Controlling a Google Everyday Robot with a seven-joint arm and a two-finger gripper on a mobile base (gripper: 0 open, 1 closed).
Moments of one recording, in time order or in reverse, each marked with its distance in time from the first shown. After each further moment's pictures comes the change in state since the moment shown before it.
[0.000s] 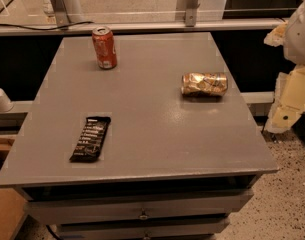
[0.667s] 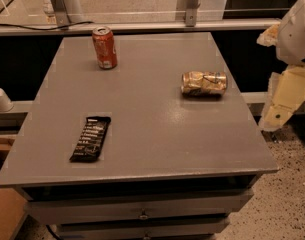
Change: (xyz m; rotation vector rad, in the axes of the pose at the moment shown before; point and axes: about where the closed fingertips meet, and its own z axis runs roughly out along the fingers) arm -0.007 -0.005 0.009 0.000 -0.022 -0.021
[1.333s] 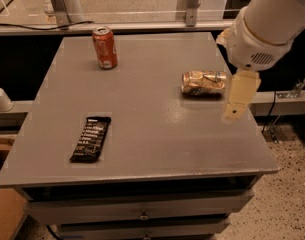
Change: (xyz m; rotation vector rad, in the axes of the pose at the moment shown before) arm -0.050 -0.023 0.048 0.041 -0.001 -0.148
